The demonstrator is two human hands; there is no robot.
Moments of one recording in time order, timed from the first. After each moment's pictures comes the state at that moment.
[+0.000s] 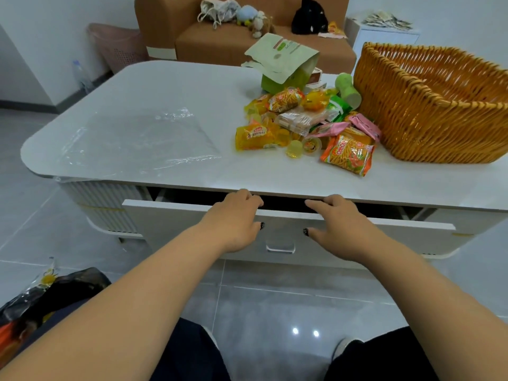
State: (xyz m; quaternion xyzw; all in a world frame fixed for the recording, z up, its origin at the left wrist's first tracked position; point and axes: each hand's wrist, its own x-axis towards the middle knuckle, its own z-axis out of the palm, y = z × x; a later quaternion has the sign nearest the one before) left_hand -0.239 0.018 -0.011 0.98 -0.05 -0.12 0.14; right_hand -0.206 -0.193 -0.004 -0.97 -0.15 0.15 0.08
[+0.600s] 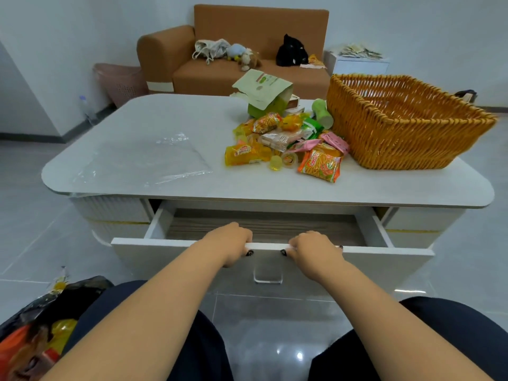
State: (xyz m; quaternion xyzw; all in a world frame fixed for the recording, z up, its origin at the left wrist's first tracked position) left_hand -0.268 -0.005 -0.017 0.97 -0.04 -0.22 0.08; right_hand -0.261 -0.191 -0.019 -0.98 -0.07 0.17 0.09
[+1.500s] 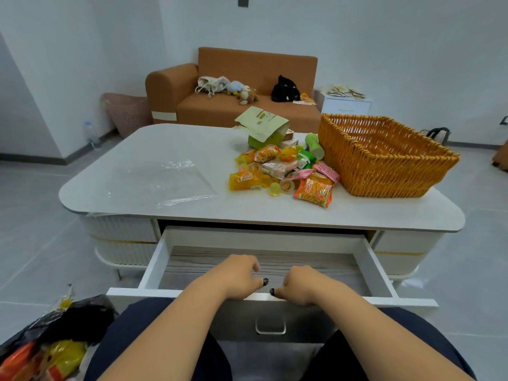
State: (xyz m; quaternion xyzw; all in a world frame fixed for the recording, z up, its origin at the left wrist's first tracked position) left_hand -0.320 -0.011 0.002 0.95 -0.02 -0.18 0.24; right_hand -0.293 -0.175 0.001 -0.95 -0.11 0.29 0.03
